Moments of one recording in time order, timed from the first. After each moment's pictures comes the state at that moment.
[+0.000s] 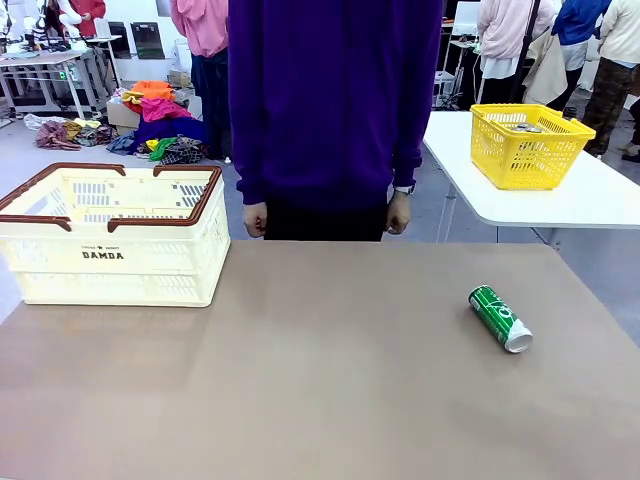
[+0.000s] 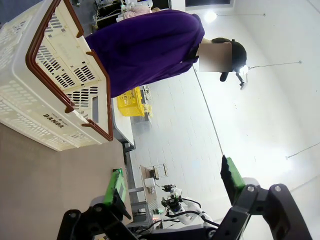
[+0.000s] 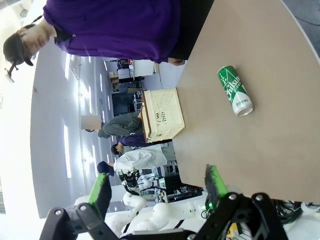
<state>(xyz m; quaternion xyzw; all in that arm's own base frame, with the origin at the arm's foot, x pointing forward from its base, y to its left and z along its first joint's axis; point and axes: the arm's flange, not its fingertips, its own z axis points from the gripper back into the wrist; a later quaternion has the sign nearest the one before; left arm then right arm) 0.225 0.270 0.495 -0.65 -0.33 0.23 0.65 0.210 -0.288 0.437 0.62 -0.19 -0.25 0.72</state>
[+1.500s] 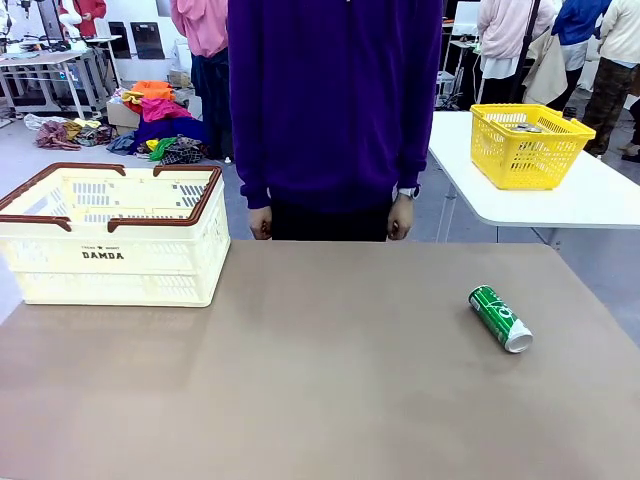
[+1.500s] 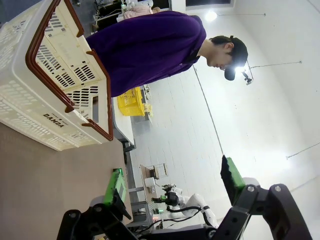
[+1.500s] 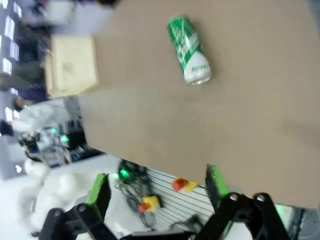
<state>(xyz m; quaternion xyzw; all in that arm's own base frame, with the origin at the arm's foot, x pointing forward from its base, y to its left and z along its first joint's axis) 0.225 0.269 0.495 -0.65 -0.32 0.23 0.65 0.277 -0.153 0.435 0.42 -0.09 -0.09 0.90</state>
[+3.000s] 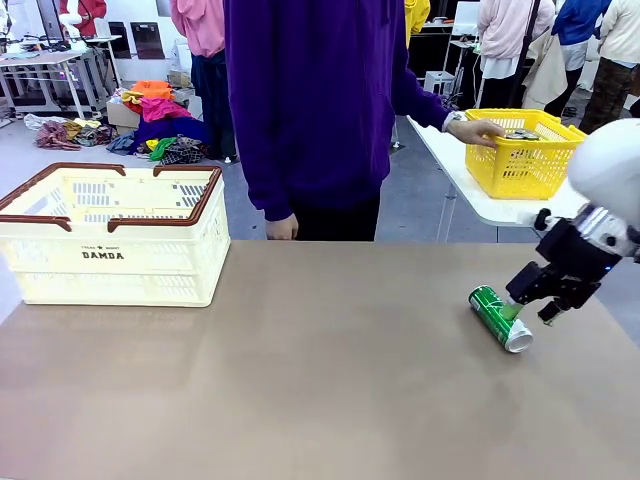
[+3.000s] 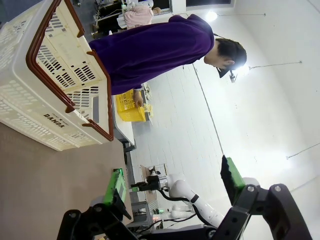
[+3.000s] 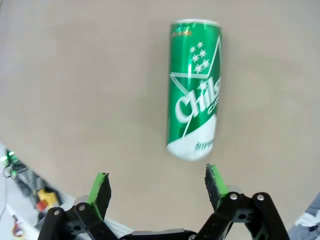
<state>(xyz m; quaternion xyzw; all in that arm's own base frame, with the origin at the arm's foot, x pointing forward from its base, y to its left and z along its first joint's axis) 0.225 0.270 0.495 -0.65 -0.32 0.23 0.65 0.402 0.005 0.359 0.17 -0.02 0.12 0.98</state>
